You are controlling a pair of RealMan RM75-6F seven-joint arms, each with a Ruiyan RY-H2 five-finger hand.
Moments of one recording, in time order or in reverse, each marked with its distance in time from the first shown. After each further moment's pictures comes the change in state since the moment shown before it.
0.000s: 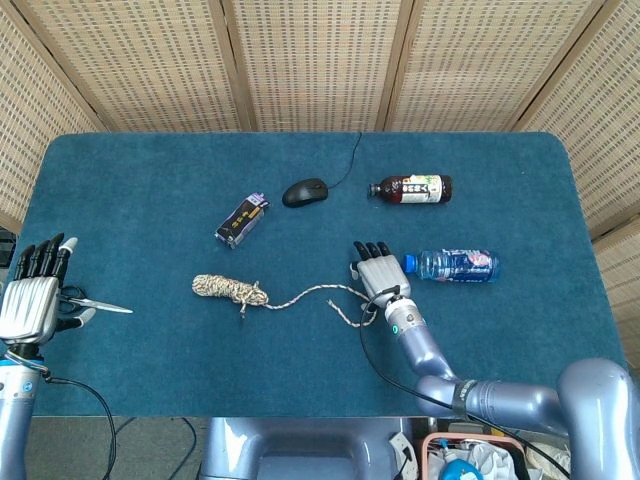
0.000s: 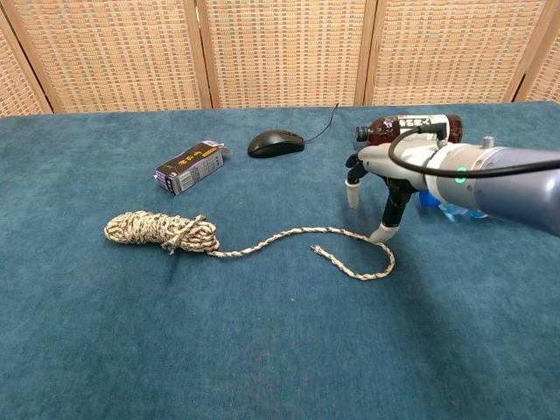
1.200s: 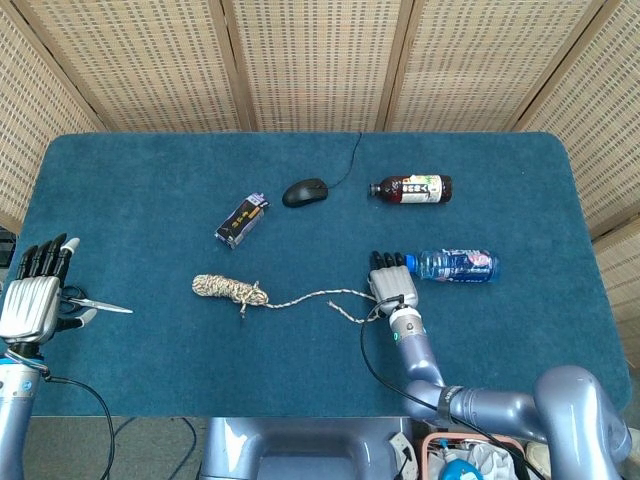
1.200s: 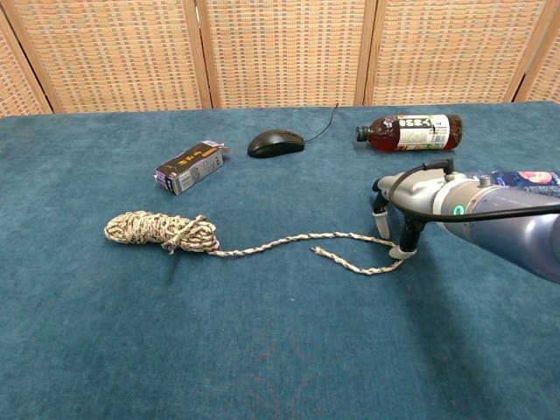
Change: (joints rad) left arm 0.003 0.013 -0.011 -0.007 0.001 -0.031 -0.020; right arm -0.023 -0.114 -0.011 0.100 0.121 0.085 -0.138
